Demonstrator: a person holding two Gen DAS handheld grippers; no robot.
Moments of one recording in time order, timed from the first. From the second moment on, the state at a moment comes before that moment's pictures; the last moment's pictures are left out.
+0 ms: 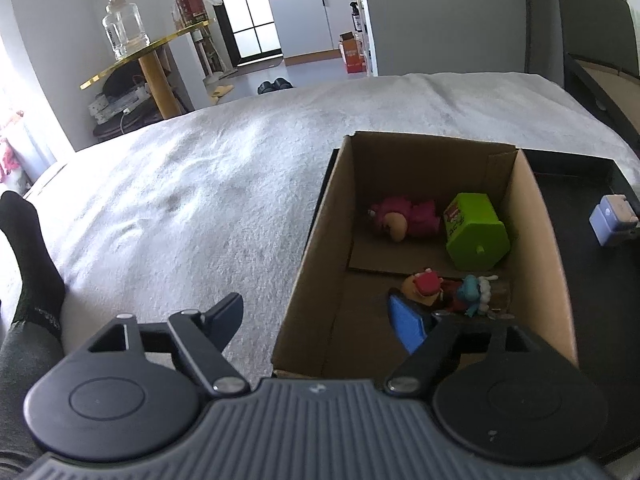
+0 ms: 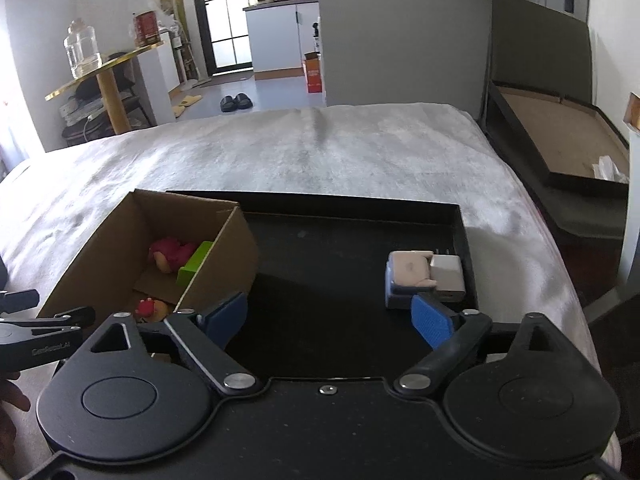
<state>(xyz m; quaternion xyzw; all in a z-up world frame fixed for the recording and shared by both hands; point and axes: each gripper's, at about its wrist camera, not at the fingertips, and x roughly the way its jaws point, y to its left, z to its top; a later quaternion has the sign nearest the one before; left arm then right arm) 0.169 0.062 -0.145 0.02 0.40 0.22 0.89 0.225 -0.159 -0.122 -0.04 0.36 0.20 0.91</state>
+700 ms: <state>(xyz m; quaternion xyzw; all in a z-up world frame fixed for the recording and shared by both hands) 0.179 0.056 -0.147 0.04 0.41 0.23 0.88 0.251 -0.196 -0.156 -0.01 0.39 0.16 0.90</state>
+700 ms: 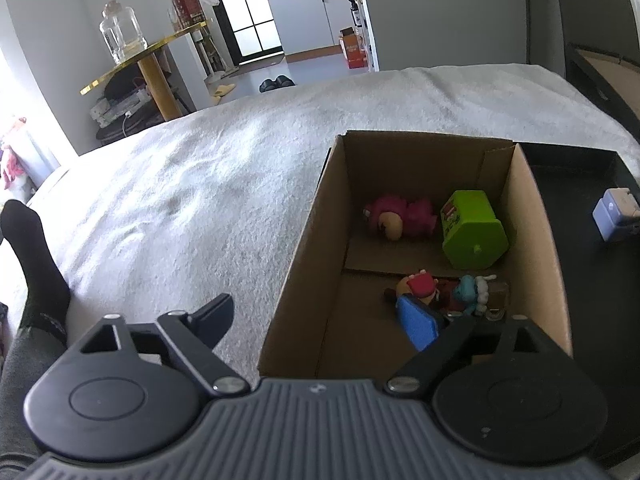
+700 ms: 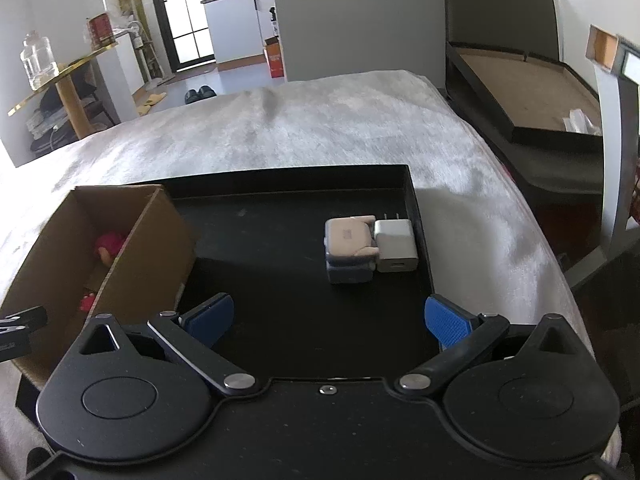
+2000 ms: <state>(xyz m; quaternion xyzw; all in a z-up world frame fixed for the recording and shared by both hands) 0.198 0.057 -0.158 0.04 0.43 0.23 0.87 0.326 -0.189 -0.202 -0.01 0.40 0.17 0.90</state>
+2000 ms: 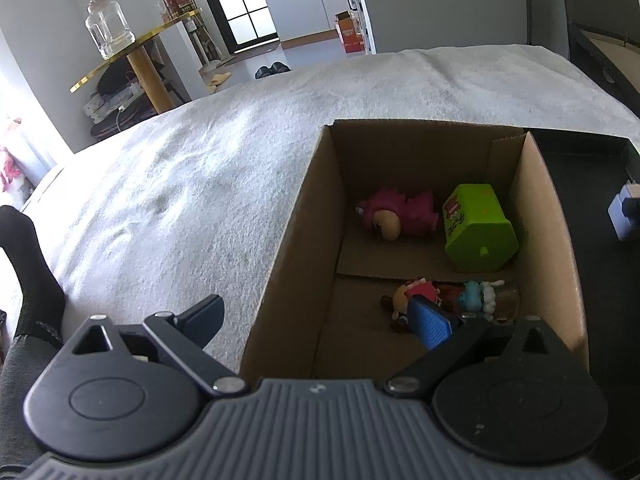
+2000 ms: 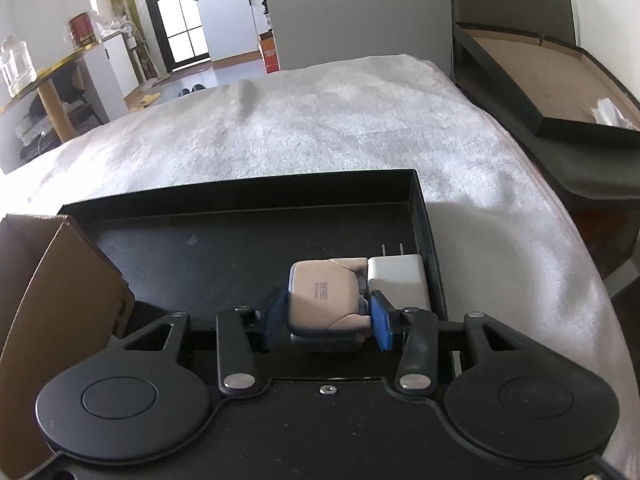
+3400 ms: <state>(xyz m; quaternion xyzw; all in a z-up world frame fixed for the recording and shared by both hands) 0.171 0.066 -0.152 0.00 0.40 0.20 0.89 0.251 -0.148 -0.114 -0.03 0.39 0.23 0.89</state>
